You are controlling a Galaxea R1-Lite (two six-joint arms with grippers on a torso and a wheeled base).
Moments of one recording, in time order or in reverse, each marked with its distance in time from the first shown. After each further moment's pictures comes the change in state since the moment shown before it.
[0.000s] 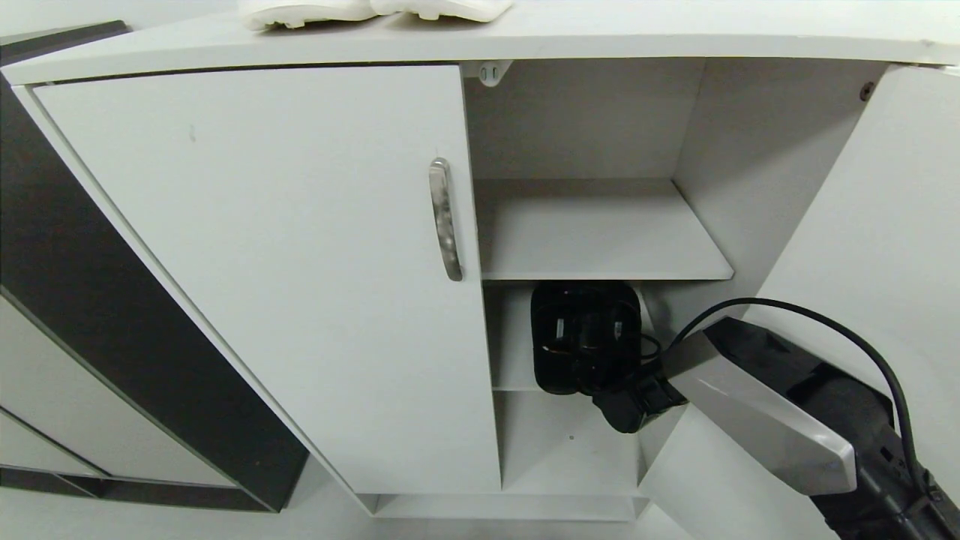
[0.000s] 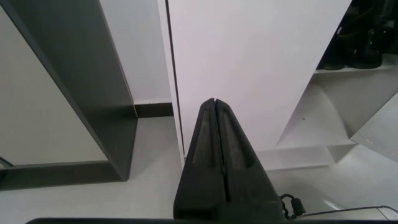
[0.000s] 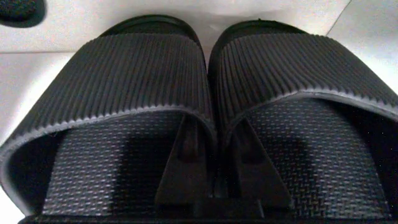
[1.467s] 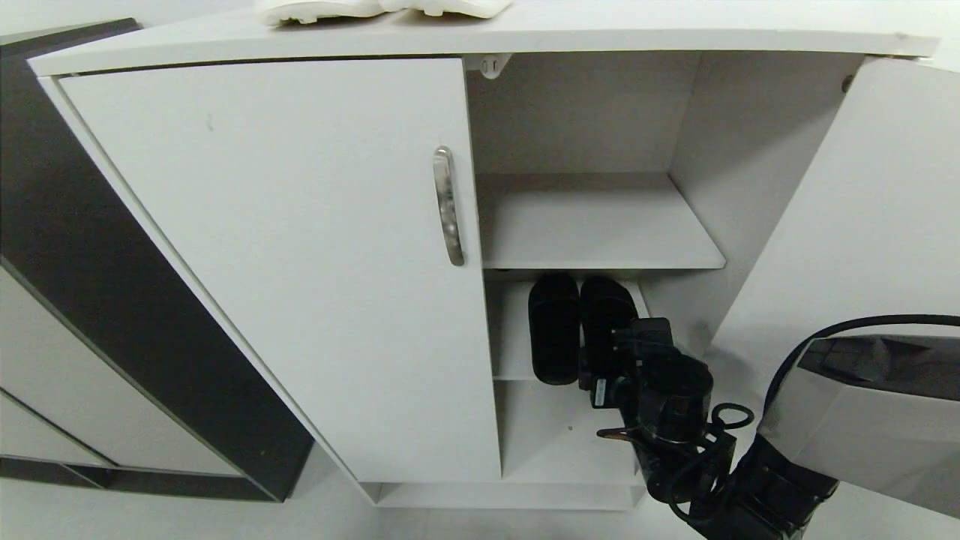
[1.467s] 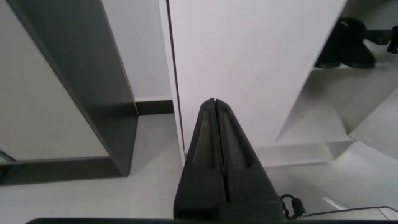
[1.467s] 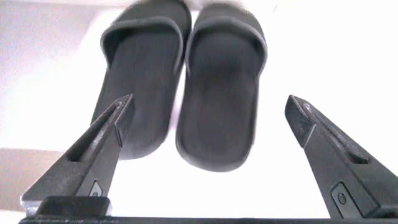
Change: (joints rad) left arm -0.001 0.000 0.000 0.000 0.000 -0.001; right arm 0.155 -0.396 0.913 -0.509 -0.007 -0.007
